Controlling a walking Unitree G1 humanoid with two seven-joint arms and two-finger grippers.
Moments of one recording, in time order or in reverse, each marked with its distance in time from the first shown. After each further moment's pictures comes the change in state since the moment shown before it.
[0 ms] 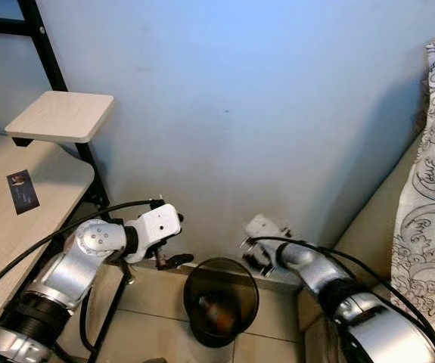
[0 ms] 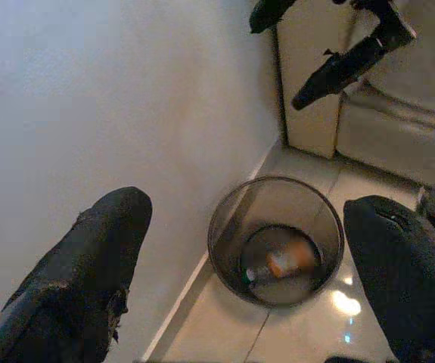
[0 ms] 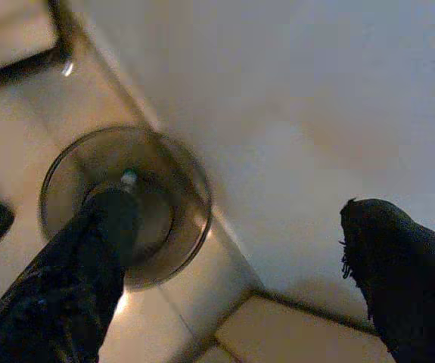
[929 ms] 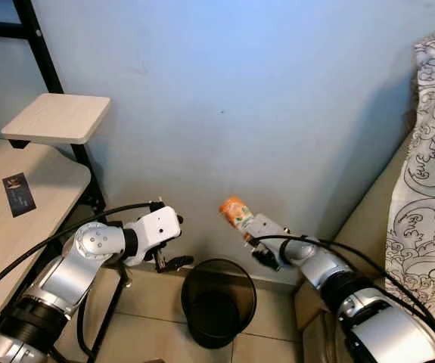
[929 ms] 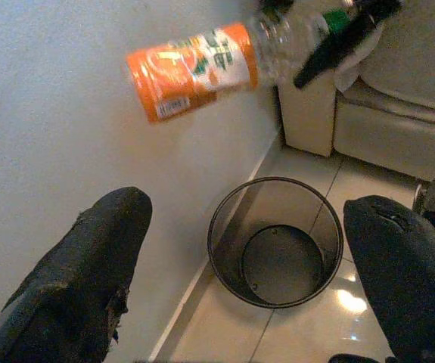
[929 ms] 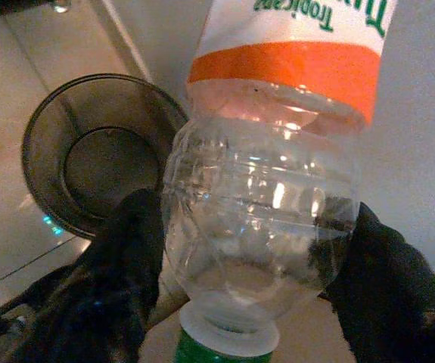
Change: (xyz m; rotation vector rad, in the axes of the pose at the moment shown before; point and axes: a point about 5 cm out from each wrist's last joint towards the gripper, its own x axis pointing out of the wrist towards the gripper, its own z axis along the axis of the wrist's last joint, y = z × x) left arm -0.005 -0.003 -0.001 0.024 0.016 -0.020; right arm 0.001 0.000 0.004 -0.149 0.125 0.057
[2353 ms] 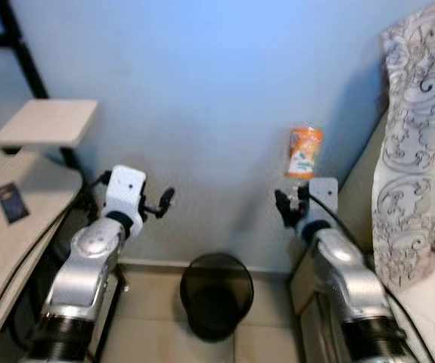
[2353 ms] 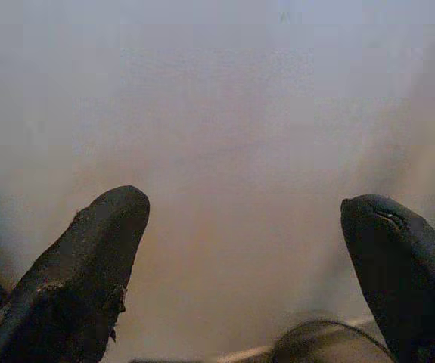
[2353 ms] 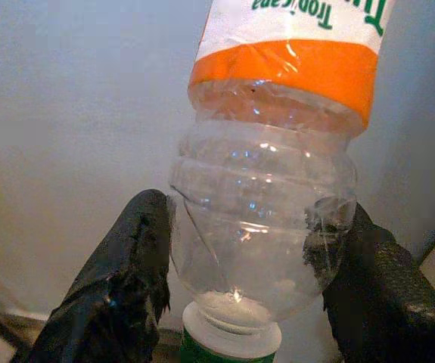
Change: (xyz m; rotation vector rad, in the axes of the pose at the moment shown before) left arm -0.015 0.023 0.009 -0.508 -0.200 0.771; right arm -0.077 -0.039 0.014 0.686 -0.554 -0.410
